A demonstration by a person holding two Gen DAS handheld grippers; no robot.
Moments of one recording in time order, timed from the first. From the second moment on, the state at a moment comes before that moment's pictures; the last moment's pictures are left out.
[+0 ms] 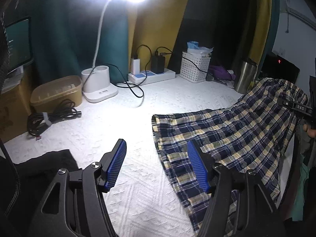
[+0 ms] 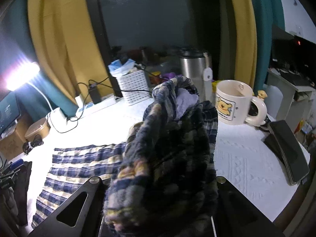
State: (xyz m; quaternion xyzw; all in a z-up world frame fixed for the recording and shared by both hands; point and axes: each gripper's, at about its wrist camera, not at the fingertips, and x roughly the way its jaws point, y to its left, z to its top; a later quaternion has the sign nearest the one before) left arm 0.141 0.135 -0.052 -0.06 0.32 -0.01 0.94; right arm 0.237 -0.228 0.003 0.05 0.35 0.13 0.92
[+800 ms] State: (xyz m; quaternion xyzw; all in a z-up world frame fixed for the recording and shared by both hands) left arm 0.101 0.185 -0.058 -0.08 0.31 0.02 0.95; right arm 0.230 -0.120 0.004 -0.01 0.37 0.20 0.91
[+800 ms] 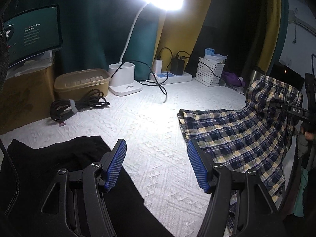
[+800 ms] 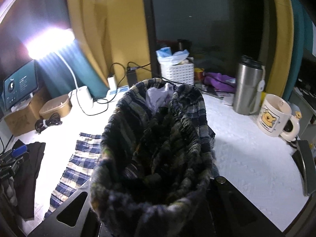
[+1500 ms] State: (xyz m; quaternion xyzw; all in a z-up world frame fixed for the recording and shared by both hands) left arm 0.094 0.203 -0.064 -0.11 0.31 0.02 0.95; right arm 0.213 -0.028 -0.029 -0.06 0.41 0.28 0.87
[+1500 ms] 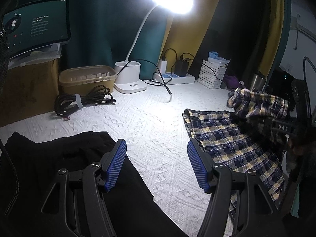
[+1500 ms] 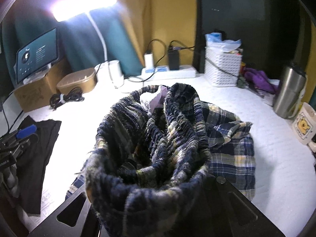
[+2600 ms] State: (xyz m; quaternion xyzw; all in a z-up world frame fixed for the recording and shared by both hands) left arm 0.102 0.206 -0.076 -0.11 0.32 0.03 0.94; right arm 0.177 0.039 -0.055 -0.15 0.43 0.35 0.82
